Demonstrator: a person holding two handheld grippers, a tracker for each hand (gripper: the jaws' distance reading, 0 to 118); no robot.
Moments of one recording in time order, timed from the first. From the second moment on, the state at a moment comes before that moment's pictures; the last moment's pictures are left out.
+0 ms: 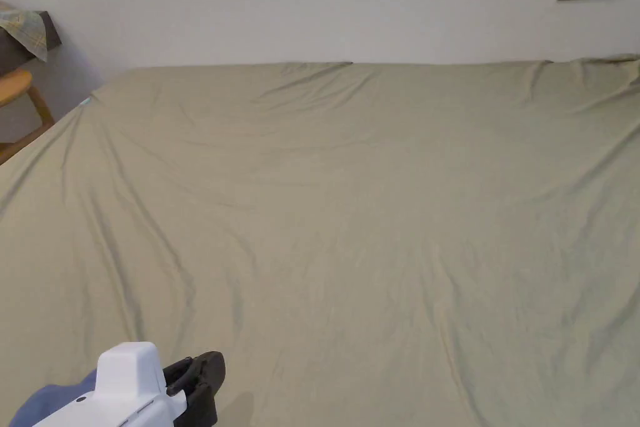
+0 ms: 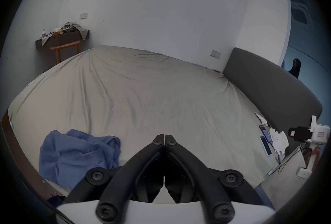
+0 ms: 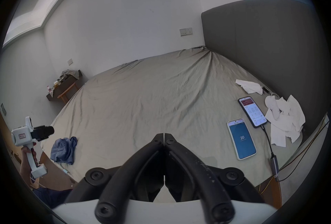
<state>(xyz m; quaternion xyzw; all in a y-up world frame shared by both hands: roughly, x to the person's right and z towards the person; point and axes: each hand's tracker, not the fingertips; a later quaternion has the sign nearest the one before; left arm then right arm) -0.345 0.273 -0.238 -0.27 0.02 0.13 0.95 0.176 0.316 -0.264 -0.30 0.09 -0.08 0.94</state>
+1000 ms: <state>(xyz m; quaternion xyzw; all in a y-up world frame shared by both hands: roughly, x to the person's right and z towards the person) -0.281 0.519 -0.090 0.05 0.14 0.02 0.99 0.195 0.481 -0.160 0.06 0.08 -0.06 0.99</state>
